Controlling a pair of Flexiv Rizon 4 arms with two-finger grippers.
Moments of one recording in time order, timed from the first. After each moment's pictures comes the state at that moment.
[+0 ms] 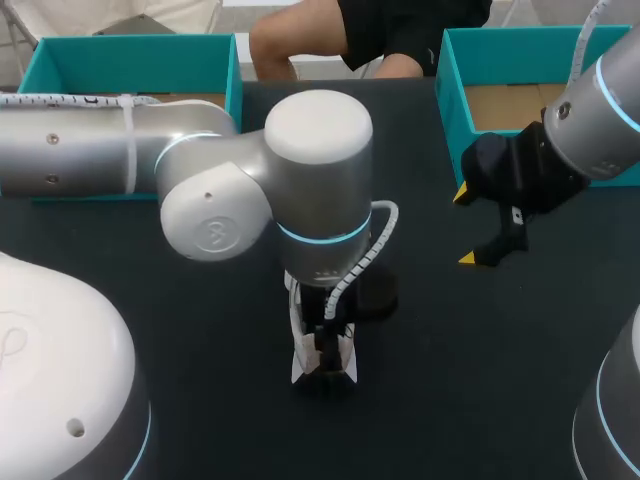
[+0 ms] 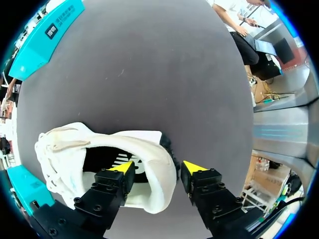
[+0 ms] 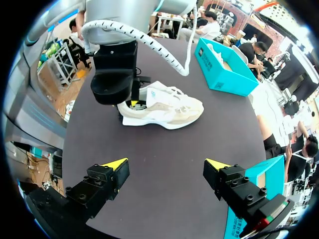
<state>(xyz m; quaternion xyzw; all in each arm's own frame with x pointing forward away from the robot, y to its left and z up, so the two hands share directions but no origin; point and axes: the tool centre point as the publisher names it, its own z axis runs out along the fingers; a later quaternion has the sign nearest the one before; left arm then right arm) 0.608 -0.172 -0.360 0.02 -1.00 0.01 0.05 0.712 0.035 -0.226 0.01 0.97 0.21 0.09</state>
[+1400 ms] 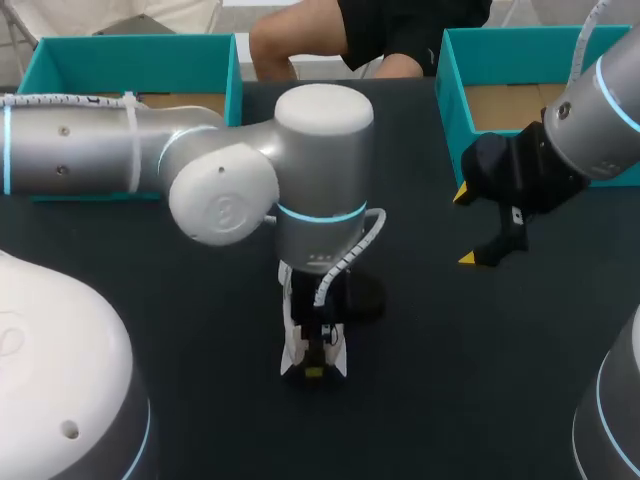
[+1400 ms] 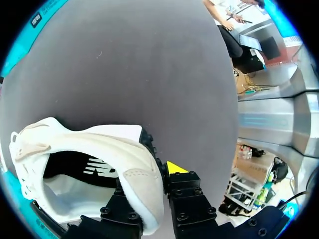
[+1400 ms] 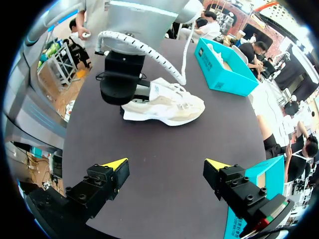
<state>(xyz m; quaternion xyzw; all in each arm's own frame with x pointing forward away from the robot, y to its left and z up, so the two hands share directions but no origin) 0.594 -0.149 -0.365 -0.01 -0.99 -0.02 0.15 0.712 0.035 -0.226 0.01 0.97 0.21 0.09</state>
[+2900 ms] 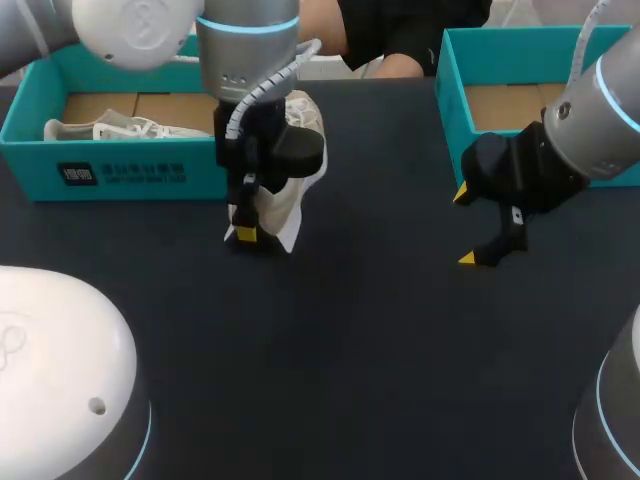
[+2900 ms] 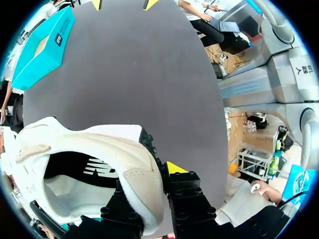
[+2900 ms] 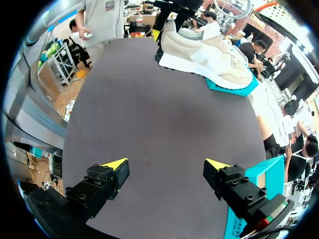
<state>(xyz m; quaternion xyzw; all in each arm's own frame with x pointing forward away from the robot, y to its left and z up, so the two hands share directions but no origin) 0.710 -0.067 -0.211 -0.11 -0.99 -0.02 0.12 0.712 0.035 -0.226 0.01 0.97 0.21 0.09</state>
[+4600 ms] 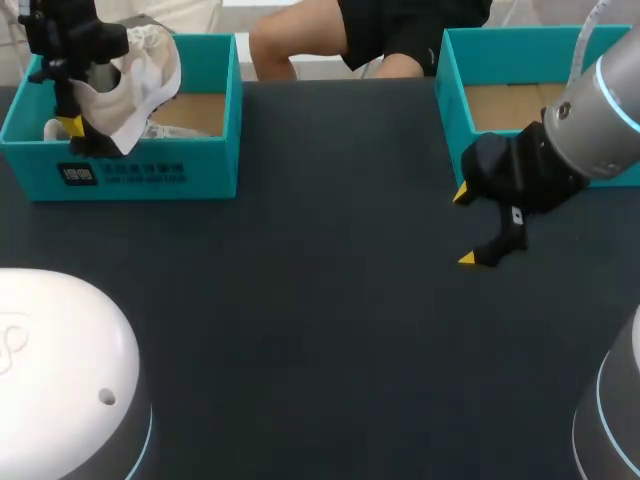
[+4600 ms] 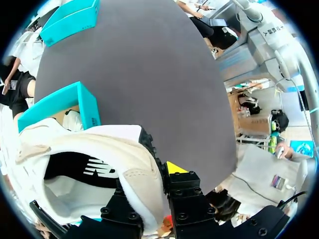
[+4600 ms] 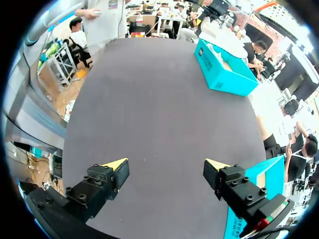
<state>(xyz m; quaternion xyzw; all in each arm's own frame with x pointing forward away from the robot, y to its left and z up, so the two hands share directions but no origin) 0.873 0.164 -0.185 -0.13 -0.98 0.00 0.15 0.712 0.035 -0.226 0.01 0.97 0.21 0.09</state>
